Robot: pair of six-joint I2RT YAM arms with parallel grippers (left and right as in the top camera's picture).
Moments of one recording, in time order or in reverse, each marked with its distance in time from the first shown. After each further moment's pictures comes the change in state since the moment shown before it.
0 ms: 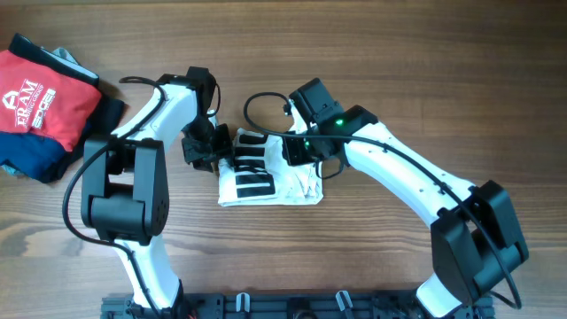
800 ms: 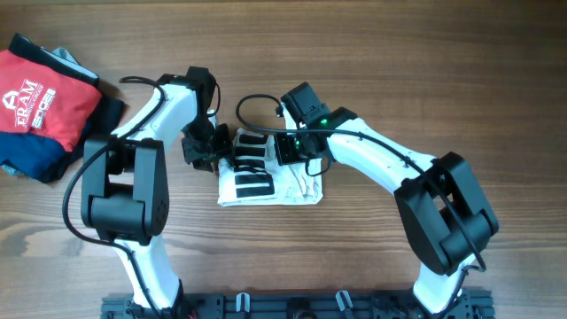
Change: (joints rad) left arm 0.000 0.000 0.000 0.002 0.000 0.000; right arm -0.001 0.164 0.000 0.136 -0.044 0.023
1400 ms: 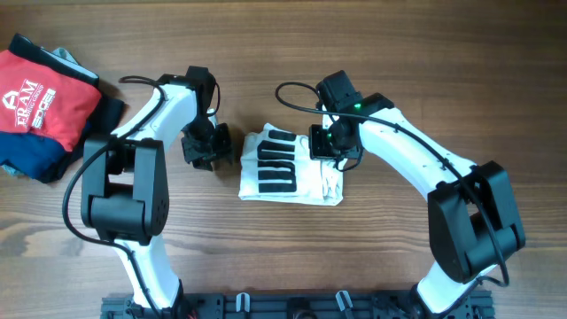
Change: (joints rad) left arm 0.000 0.000 -0.002 0.011 -0.001 0.000; right arm -0.143 -0.094 0.000 -0.264 0.077 0.046
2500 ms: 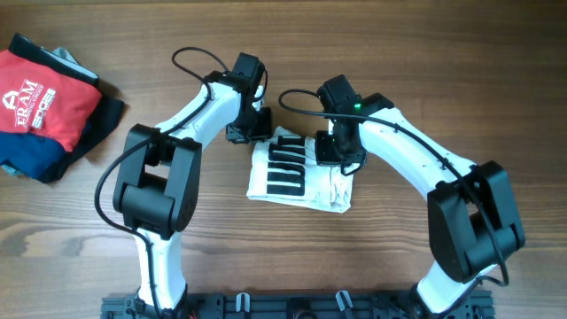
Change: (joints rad) left arm -0.198 0.089 0.117 0.247 -0.007 0.053; right arm 0.000 0.002 0.000 -0.090 0.086 0.000
